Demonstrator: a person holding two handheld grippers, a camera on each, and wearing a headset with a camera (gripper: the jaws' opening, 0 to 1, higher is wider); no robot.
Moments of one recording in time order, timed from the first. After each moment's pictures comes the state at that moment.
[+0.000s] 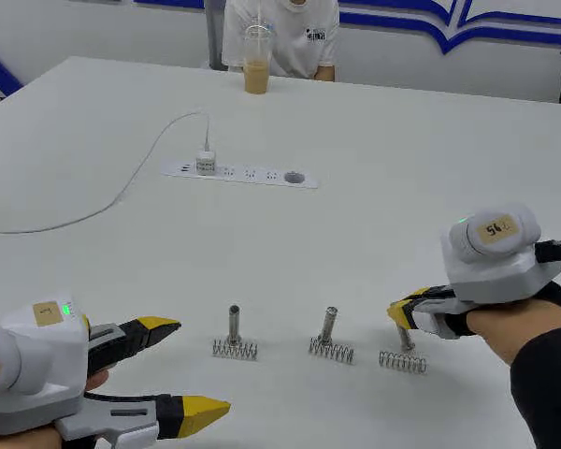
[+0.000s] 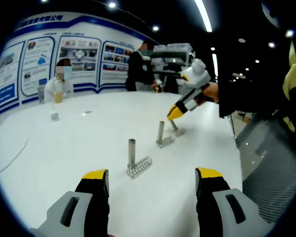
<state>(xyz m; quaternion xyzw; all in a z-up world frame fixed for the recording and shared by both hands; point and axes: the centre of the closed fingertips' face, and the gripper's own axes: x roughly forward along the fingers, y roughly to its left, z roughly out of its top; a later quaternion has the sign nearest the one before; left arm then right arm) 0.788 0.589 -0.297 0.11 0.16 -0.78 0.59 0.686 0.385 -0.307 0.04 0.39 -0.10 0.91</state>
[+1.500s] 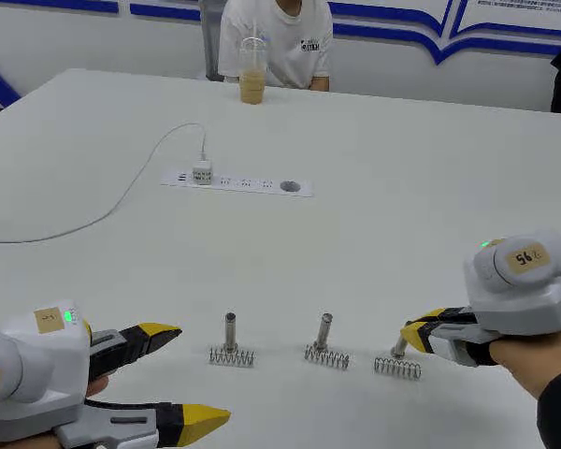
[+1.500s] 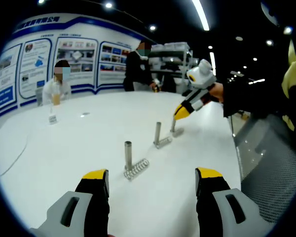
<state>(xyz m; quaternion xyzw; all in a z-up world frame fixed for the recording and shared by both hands) 0.782 0.588 -0.295 0.11 0.15 -0.79 0.59 0.662 0.395 -0.302 0.03 0.39 -0.11 0.91</state>
